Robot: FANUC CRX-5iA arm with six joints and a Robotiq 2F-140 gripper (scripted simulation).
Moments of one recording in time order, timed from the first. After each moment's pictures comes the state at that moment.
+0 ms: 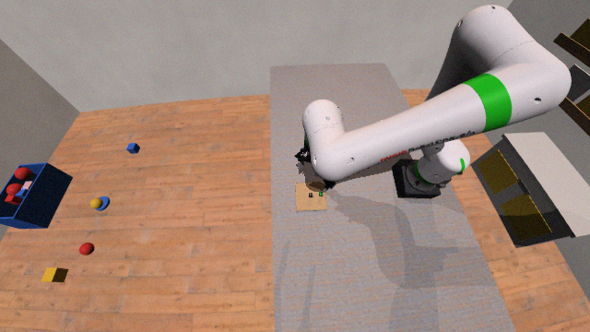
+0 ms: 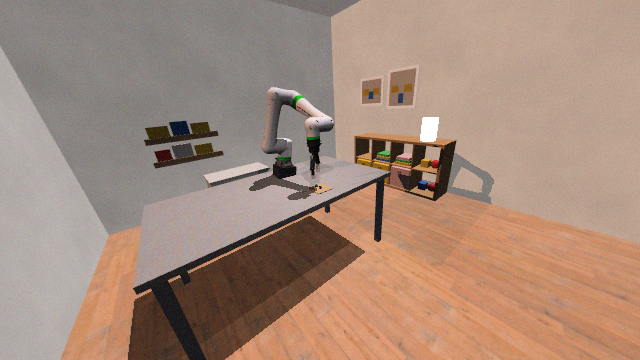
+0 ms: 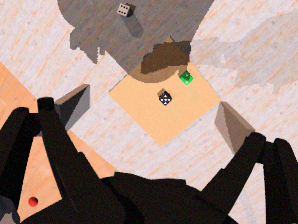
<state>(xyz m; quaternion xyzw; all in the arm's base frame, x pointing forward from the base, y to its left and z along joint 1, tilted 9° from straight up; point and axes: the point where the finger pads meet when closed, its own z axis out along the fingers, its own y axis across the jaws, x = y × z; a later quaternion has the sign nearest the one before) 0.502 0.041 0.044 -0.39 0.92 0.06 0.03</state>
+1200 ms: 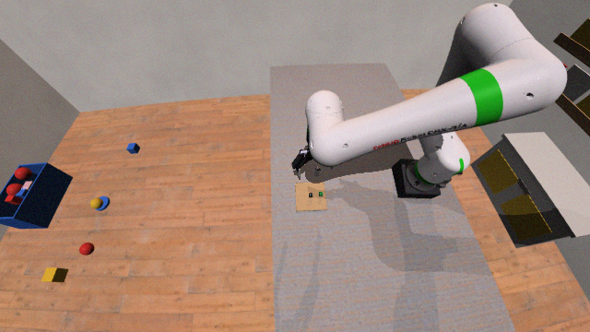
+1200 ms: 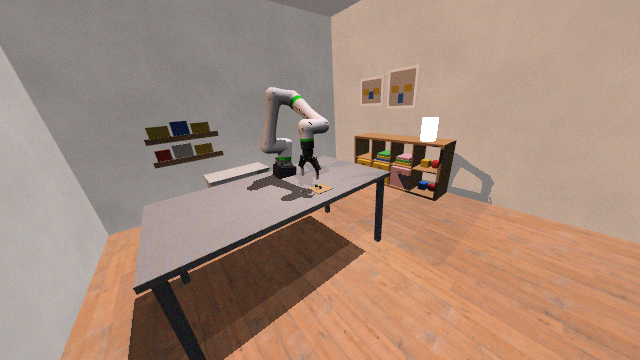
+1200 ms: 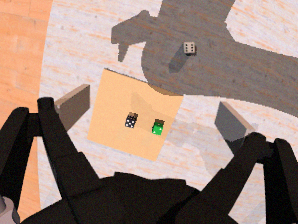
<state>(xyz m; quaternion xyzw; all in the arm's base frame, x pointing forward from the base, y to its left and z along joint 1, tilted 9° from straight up) 0.494 -0.005 0.031 -0.80 0.59 0.04 0.06</state>
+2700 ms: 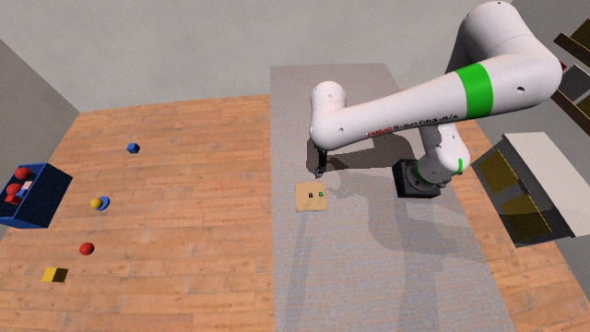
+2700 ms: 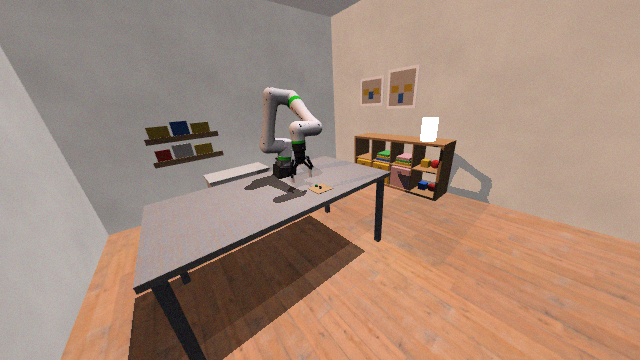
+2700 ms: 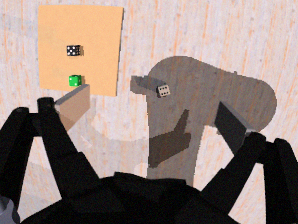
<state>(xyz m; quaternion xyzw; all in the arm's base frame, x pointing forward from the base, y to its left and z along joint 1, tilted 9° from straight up) 0.477 -0.060 0.014 -1.00 -0.05 0.00 0.07</state>
